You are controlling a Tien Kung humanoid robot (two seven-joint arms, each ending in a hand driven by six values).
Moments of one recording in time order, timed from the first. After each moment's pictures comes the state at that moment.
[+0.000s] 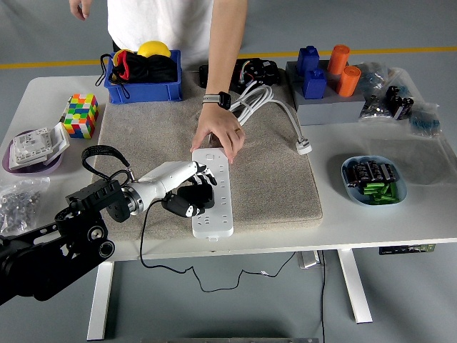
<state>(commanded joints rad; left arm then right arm) -0.53 0.35 -0.63 -1.31 1.74 0.01 0.12 0.03 -0.23 1.16 0.20 -0.68 -0.05 -0.16</state>
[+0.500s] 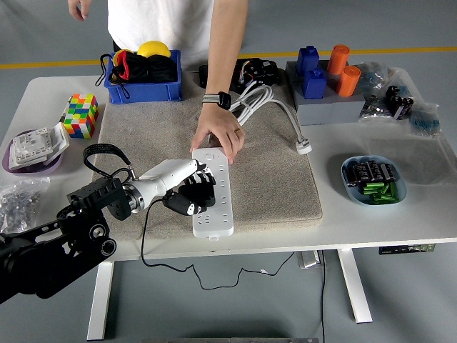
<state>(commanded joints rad) -0.54 0.35 -0.63 -1.30 1.74 0.02 0.13 0.03 -0.23 1.16 0.20 -0.68 -0.05 -0.15</state>
